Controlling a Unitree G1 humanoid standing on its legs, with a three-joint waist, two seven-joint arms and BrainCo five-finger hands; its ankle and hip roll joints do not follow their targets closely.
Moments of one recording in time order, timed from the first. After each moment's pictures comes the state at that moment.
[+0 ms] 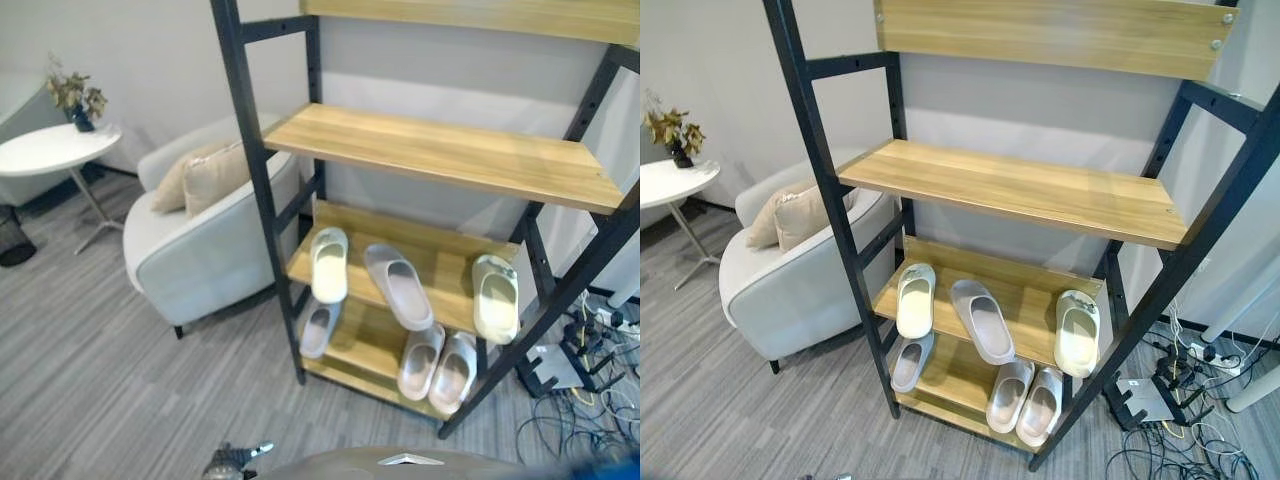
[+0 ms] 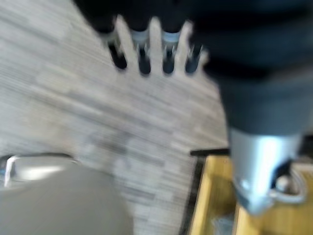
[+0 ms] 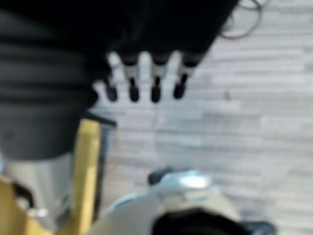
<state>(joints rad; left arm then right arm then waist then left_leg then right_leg) -0.07 0.18 -0.01 1.43 -0.09 -0.07 0.25 0.05 -0.11 -0.05 1.48 0.23 -0.01 -0.03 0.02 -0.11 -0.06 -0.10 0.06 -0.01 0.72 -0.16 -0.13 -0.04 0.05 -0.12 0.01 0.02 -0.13</state>
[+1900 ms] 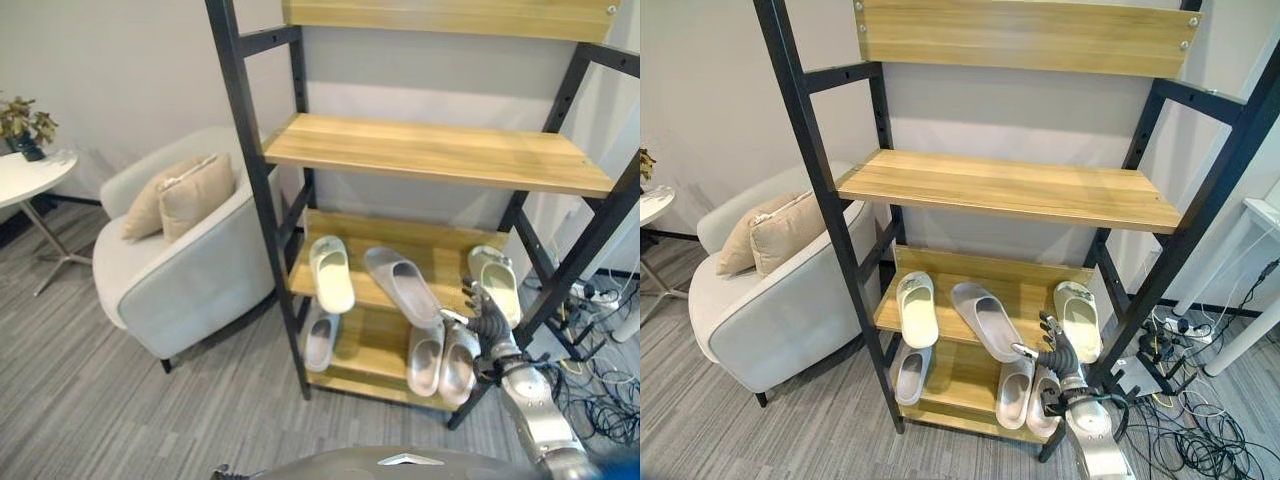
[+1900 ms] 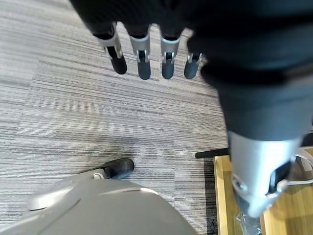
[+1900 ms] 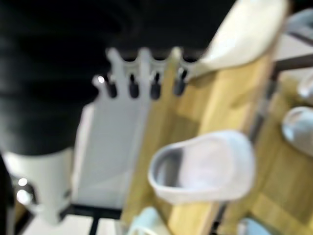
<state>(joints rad) 0.07 0.15 -0.08 1.40 0.01 -0.10 0.27 0.08 -0.30 0.08 0.32 0.09 -0.14 -0.03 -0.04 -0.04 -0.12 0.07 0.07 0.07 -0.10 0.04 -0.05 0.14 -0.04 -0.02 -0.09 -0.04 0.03</state>
